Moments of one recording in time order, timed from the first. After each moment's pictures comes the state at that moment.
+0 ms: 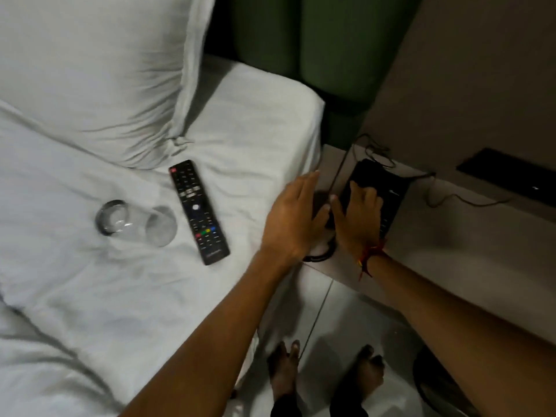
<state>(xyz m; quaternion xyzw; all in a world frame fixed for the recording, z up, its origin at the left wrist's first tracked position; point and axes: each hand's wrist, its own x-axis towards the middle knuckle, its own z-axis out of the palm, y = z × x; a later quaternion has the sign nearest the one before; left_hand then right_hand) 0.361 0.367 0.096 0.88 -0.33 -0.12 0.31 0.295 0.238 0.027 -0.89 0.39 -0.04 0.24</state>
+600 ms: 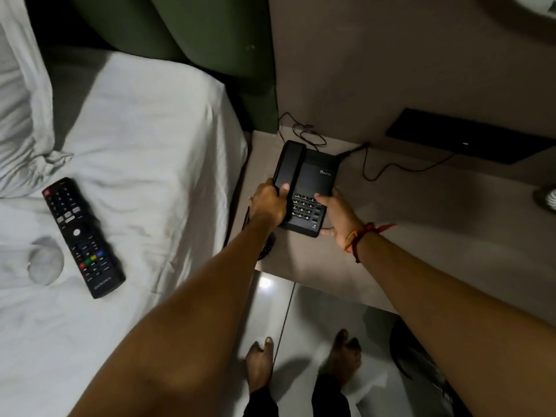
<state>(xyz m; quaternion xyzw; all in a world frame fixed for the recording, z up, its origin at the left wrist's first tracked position) 0.358 0.226 -0.101 0.88 -0.09 -0.34 0.31 0.234 0.121 -0.030 -0.44 0.55 0.02 0.71</state>
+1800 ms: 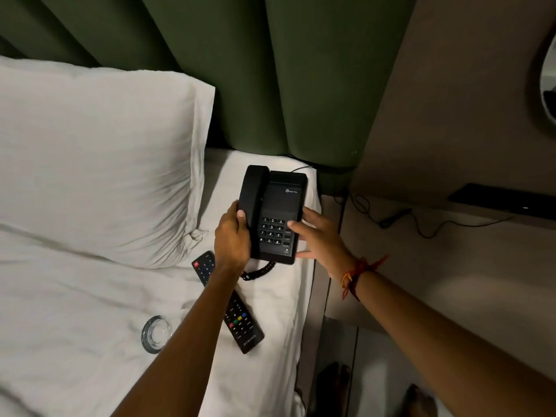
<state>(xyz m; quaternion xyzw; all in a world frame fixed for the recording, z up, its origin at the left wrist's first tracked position) 0.527 0.397 0.112 0.90 -0.15 -0.15 0.39 0.406 0.261 0.131 -0.53 0.37 -0.01 0.76</state>
